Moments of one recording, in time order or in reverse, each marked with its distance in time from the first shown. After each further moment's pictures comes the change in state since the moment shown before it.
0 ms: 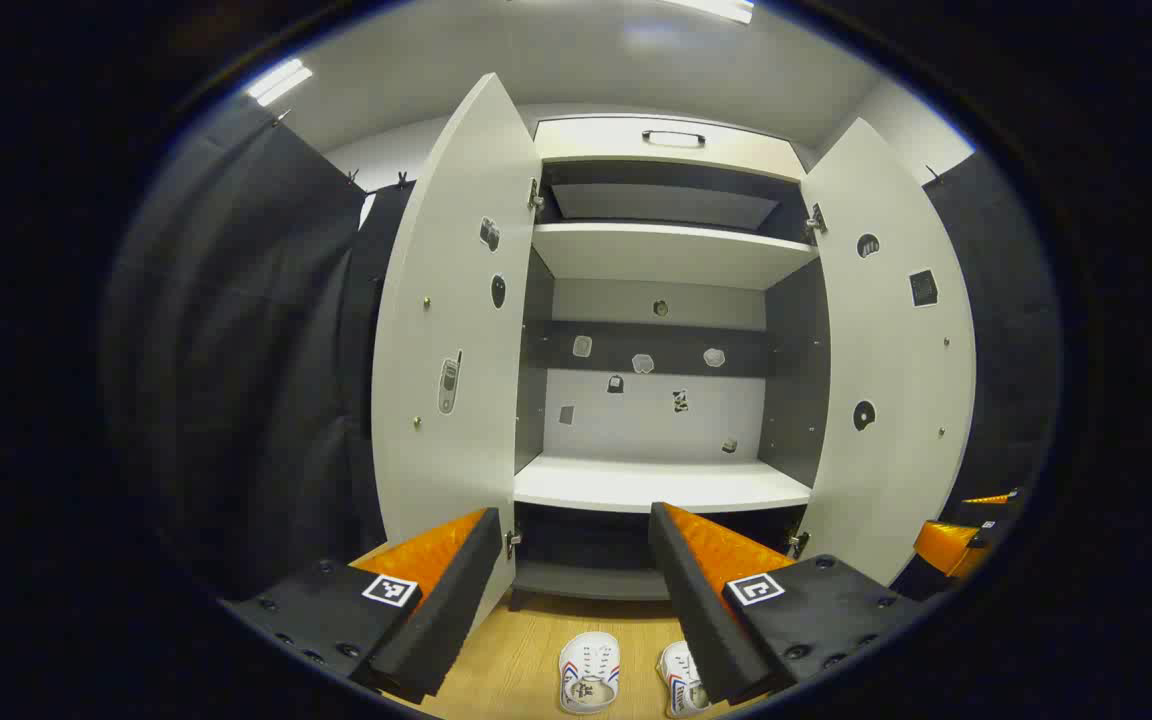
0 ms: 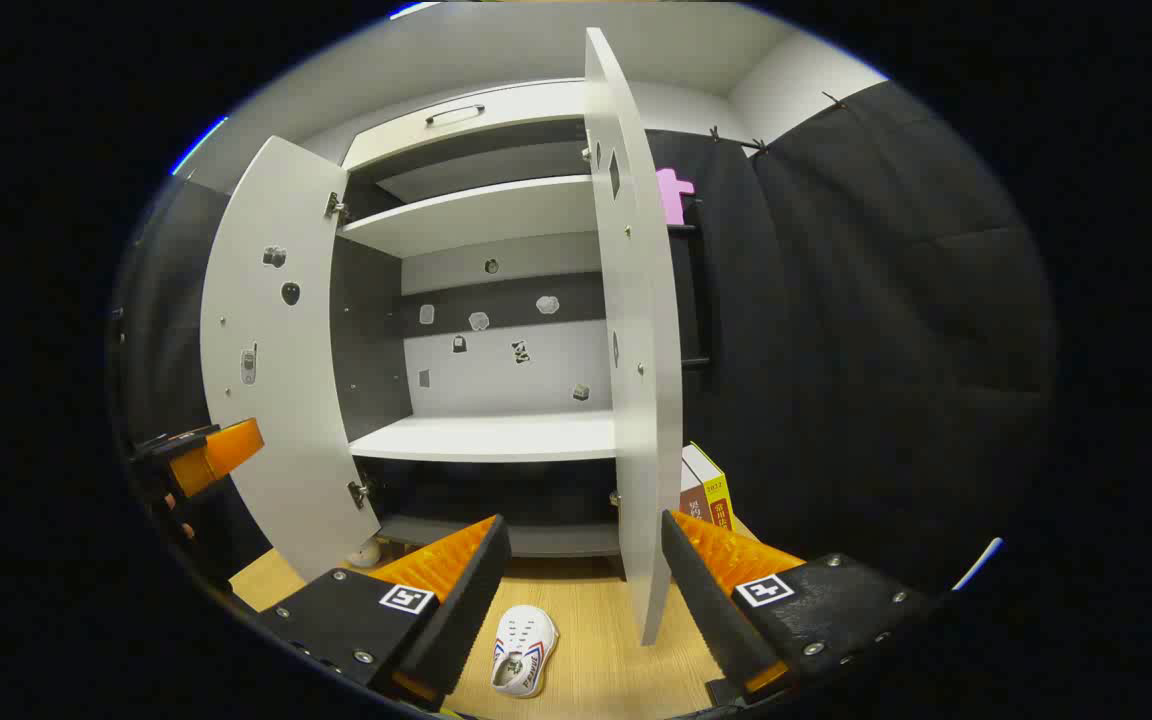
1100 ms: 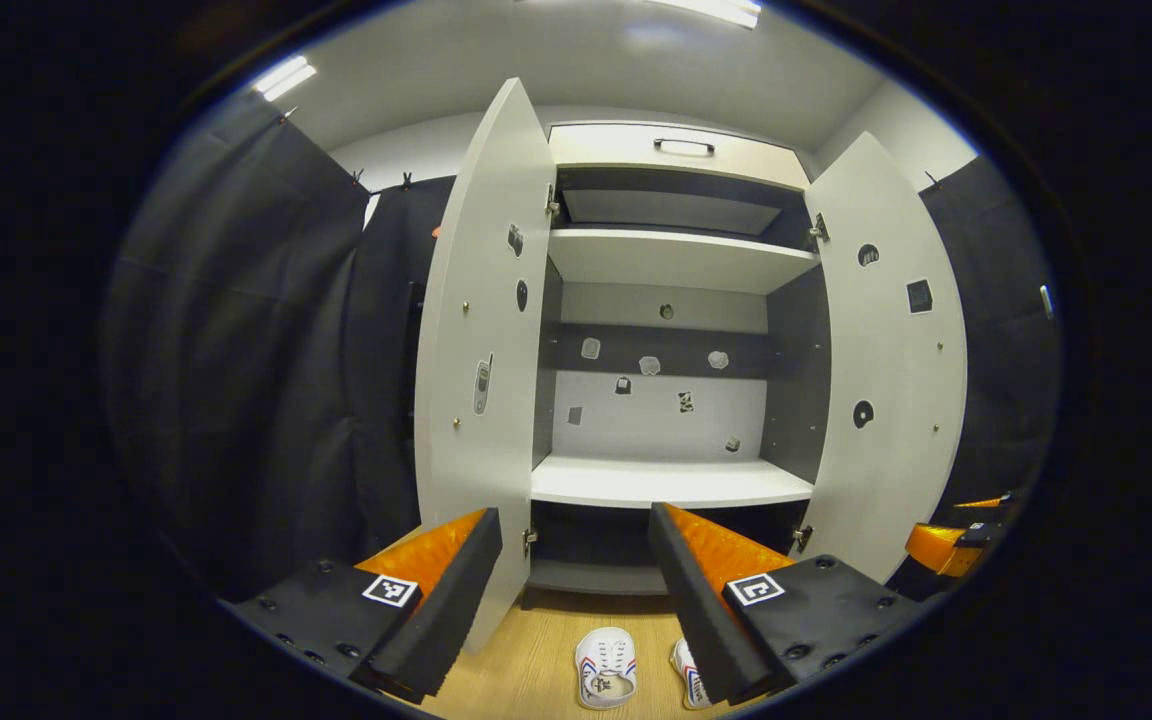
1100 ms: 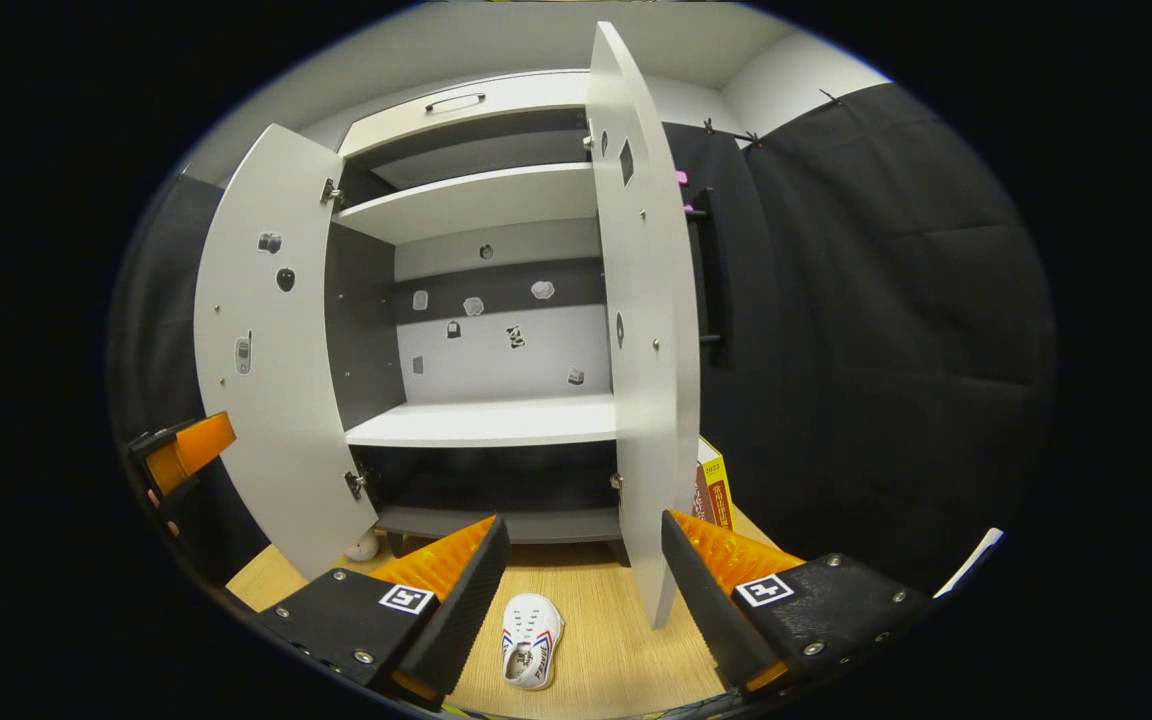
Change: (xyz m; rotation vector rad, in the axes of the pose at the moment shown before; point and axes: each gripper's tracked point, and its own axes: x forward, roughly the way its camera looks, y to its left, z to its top) left arm -0.015 0.027 -0.003 -0.018 0.008 -0.012; right arm 0.000 0.021 -0.016 0.002 0.057 -0.039
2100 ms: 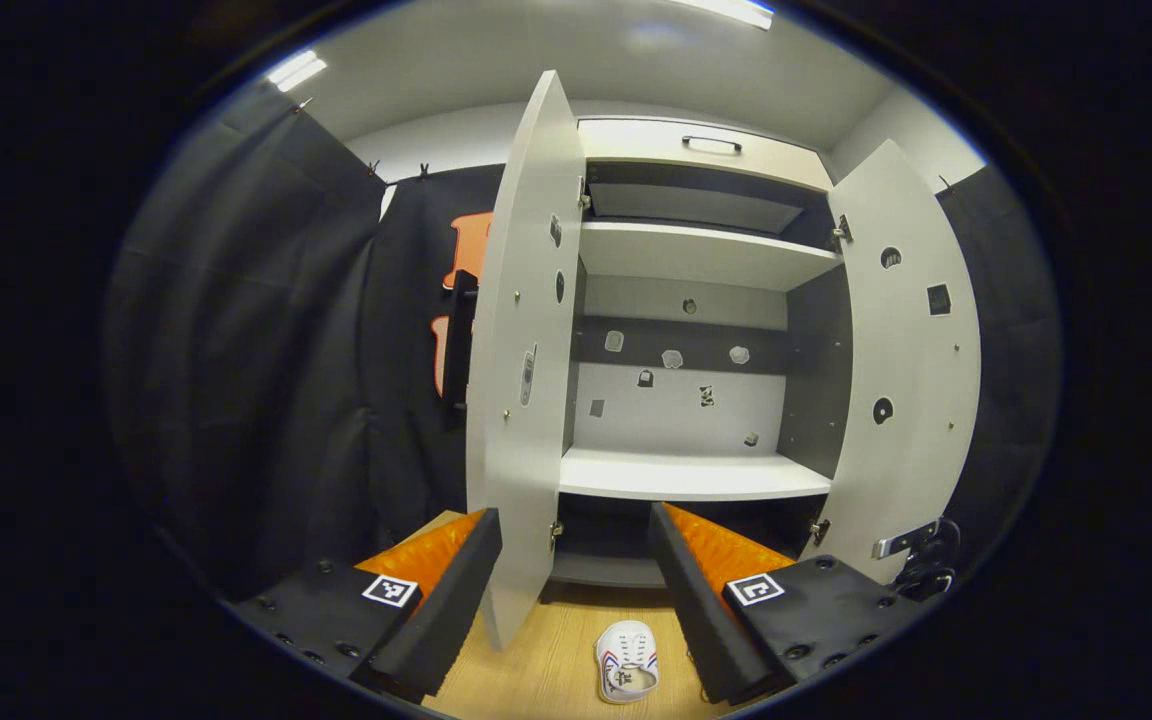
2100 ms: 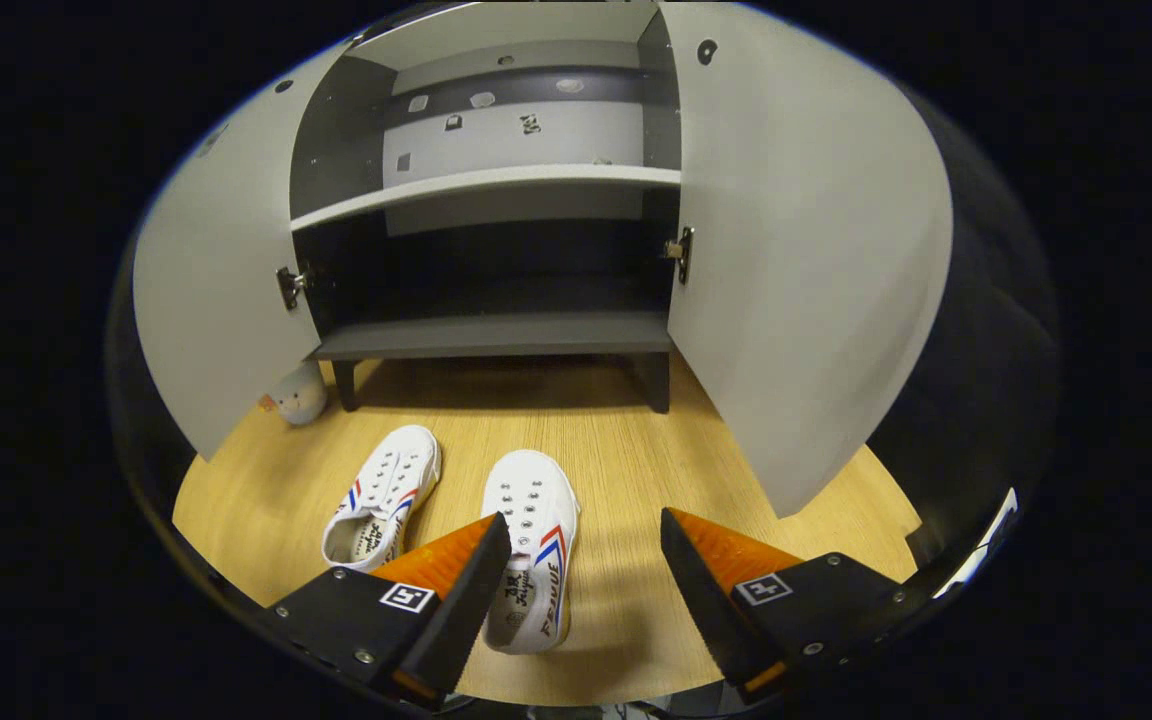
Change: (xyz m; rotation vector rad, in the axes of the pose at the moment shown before) left arm -0.007 0.042 -0.004 -0.004 0.026 0.041; right arm 0.095 0.033 -0.257 -0.083 0.461 -0.041
